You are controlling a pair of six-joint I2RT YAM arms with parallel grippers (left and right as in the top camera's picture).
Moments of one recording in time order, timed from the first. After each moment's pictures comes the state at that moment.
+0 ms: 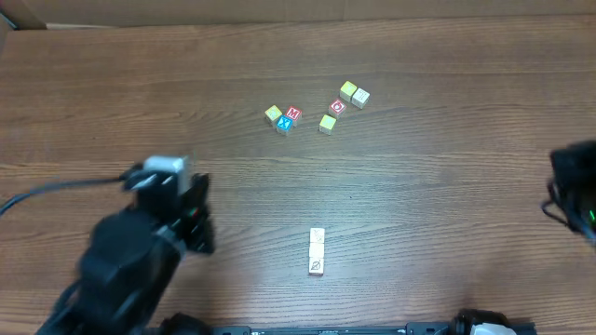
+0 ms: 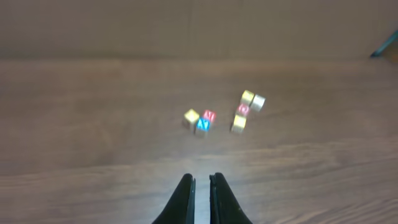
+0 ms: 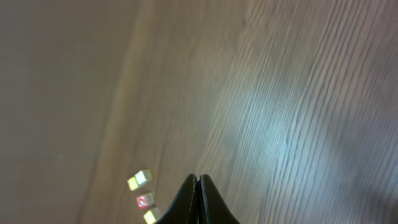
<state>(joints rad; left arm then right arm) -0.41 0.69 1.21 -0.97 -0.14 -0.25 -0.12 1.10 1.71 -1.49 0.25 1.14</state>
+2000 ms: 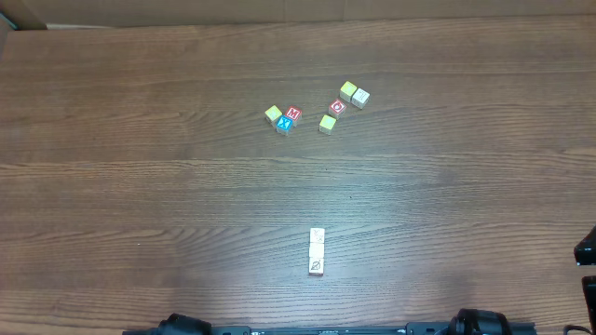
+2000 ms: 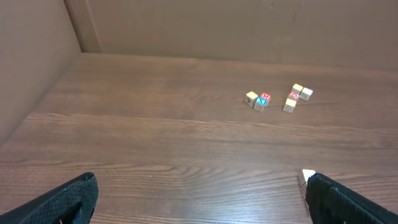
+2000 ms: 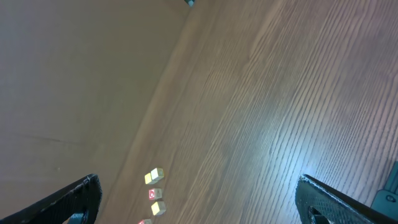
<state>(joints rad) -0.28 0.28 1.62 -1.69 -0.26 -0.19 -0.12 0.74 1.75 -1.64 0.28 1.04</state>
